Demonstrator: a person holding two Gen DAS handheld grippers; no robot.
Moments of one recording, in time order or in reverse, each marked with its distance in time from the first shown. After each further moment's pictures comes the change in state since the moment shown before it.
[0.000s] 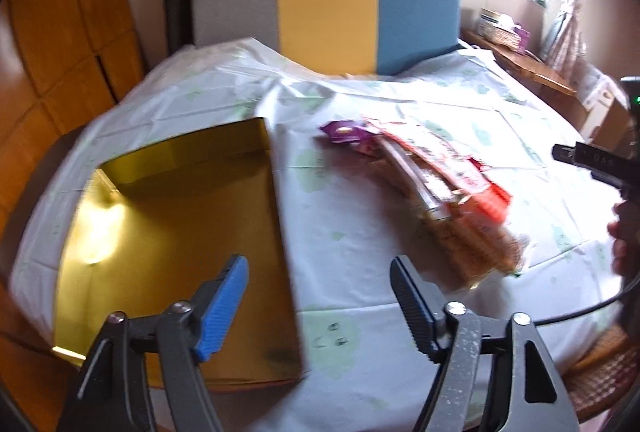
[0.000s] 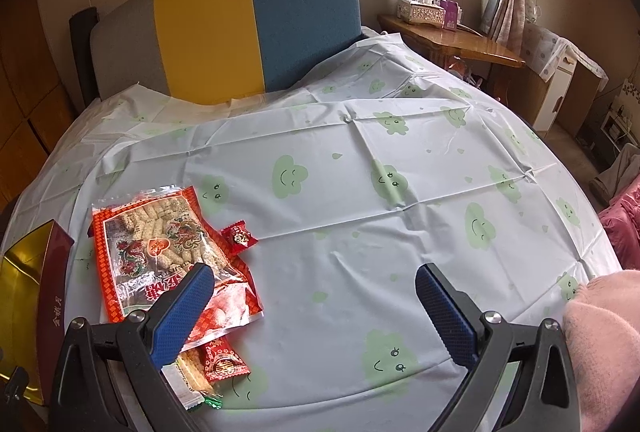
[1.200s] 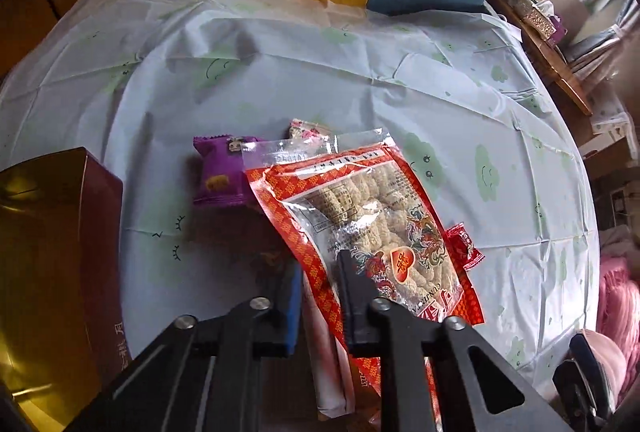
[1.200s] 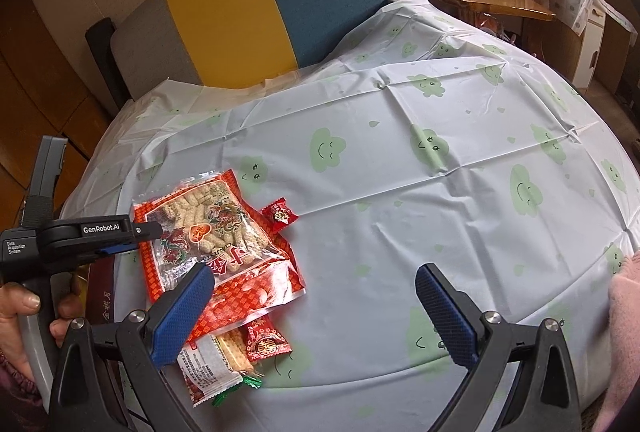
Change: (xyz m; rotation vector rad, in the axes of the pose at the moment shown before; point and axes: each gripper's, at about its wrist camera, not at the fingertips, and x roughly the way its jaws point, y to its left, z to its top) left arm 0.150 -0.064 0.125 -0.153 0.315 -0.089; right arm 0.006 -0.009 -0.001 0.076 0.108 0.193
